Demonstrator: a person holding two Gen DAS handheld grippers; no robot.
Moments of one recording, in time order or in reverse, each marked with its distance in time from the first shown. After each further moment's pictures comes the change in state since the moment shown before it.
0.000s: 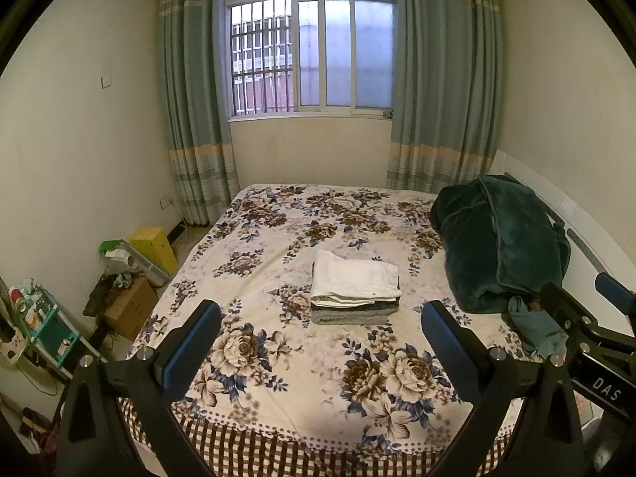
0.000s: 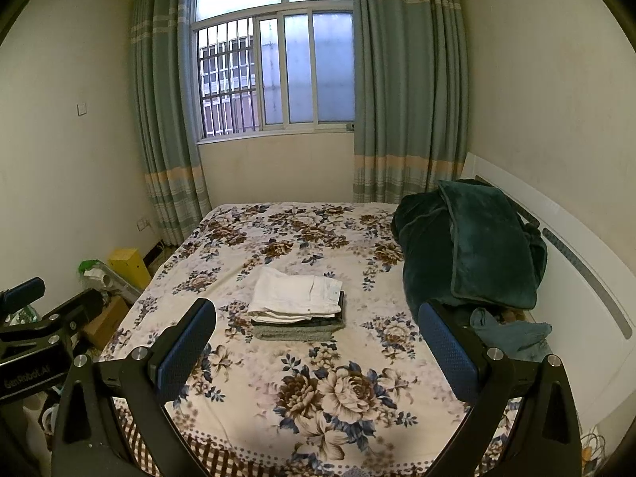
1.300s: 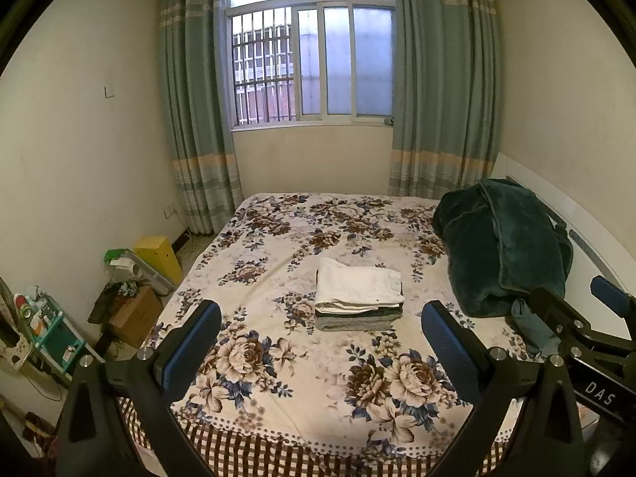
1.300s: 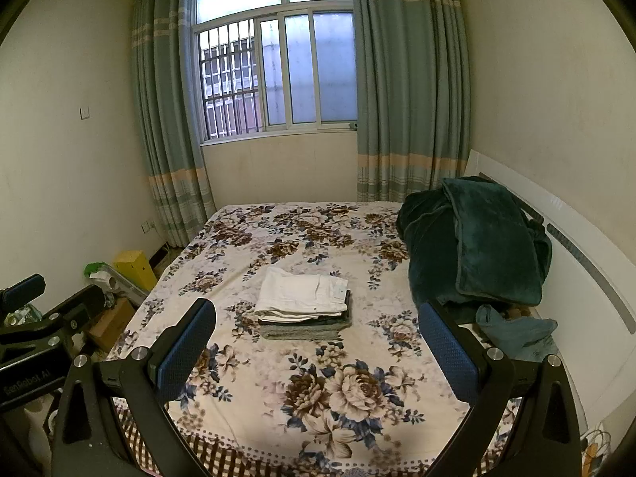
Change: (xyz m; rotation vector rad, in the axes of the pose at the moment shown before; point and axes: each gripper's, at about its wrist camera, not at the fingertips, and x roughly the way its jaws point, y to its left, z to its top) left arm -0.008 0.002 0.002 0.010 -0.025 0.010; right arm -0.003 -0.001 -0.010 0.005 0.001 0.021
